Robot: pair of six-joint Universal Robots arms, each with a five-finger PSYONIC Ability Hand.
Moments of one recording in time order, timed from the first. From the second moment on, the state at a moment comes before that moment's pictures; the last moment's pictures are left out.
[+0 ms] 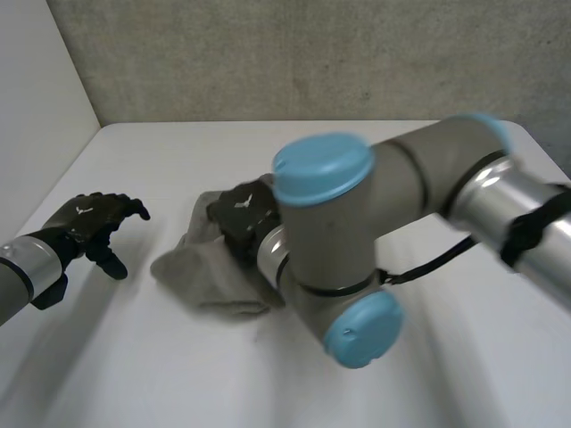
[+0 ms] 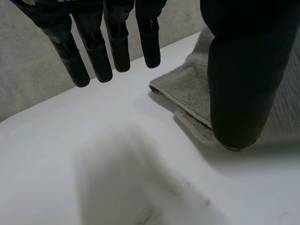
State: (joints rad) left arm 4.78 -1.83 -1.80 3.25 -1.08 3.46; right arm 2.45 -0.78 0.76 0.29 1.56 2.84; left_hand 0.43 0.43 0.43 0.43 0.25; right_hand 1.32 1.32 1.34 1.34 1.15
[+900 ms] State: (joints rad) left arm 4.34 -2.12 -1.58 3.38 -1.25 3.41; right arm 1.63 -1.51 1.73 0.12 1.14 2.64; left_hand 0.40 0.40 0.40 0.40 0.23; right_hand 1.32 1.32 1.34 1.34 1.15
